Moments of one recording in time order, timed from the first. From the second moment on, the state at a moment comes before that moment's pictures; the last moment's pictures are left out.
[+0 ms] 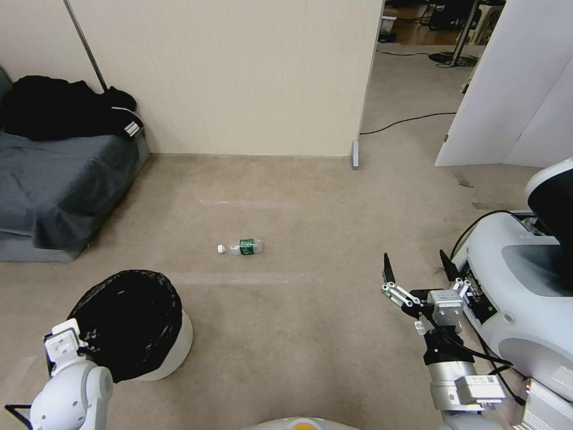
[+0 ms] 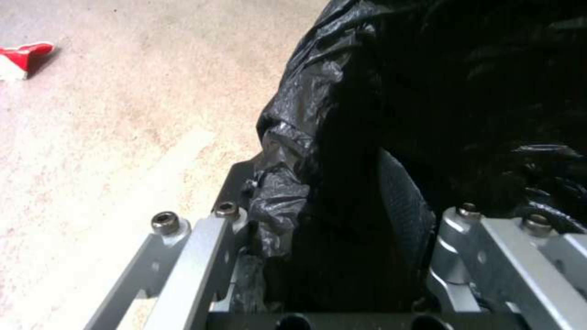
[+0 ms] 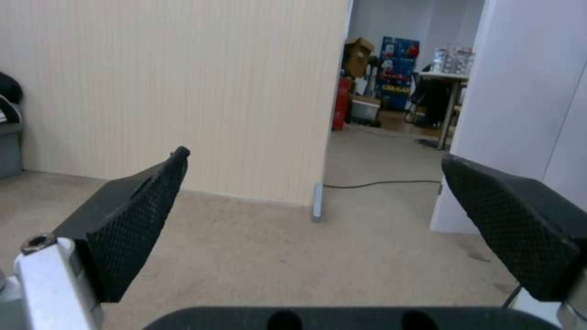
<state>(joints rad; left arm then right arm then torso) 1.49 -1.49 -0.99 -1.90 -0.25 0.73 -0.35 -1.82 1.61 0.58 2.28 -0.11 0.22 -0.06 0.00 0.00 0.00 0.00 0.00</state>
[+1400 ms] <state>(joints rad) 1.66 -1.51 -0.92 -2.39 -0.30 0.74 -0.33 -1.82 1.61 0.57 2.31 -0.11 0.21 -0.04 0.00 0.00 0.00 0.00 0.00</state>
